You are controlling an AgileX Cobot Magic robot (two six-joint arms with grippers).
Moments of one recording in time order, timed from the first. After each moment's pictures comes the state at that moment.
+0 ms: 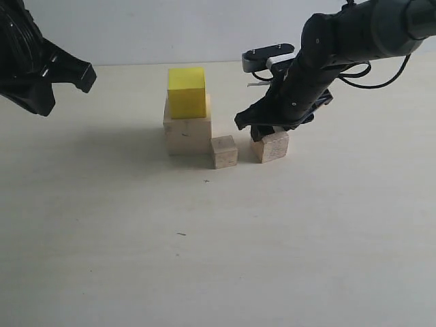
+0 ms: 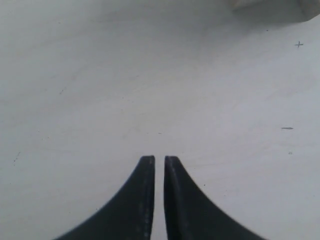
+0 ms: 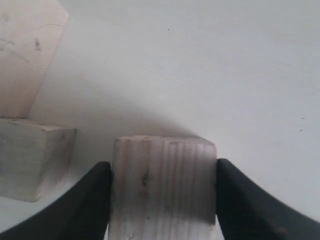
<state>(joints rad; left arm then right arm) -0.54 1.50 -1.32 0.18 1.22 -0.27 0.39 2.09 -1.39 0.13 0.58 -0.10</state>
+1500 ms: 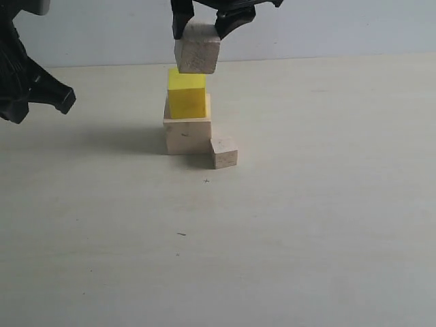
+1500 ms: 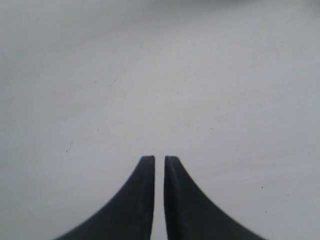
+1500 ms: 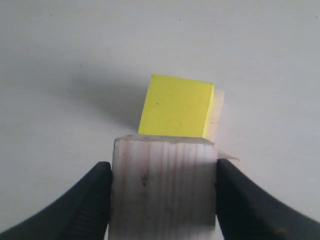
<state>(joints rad) -0.54 1.50 -1.25 0.33 1.22 -0.29 0.61 2.03 -2.03 0.08 1.13 0.38</state>
